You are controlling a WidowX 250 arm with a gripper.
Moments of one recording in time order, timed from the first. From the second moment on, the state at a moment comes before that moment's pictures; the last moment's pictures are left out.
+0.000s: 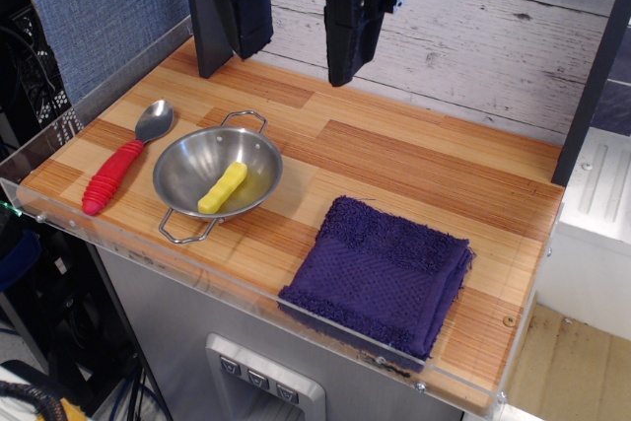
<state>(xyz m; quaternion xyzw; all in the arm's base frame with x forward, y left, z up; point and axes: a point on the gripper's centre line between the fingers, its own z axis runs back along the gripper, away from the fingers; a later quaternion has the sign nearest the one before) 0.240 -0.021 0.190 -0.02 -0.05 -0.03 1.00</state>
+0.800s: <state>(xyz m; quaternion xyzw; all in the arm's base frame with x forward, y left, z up) 0.252 0.059 0.181 -0.02 -0.04 0.02 1.00</state>
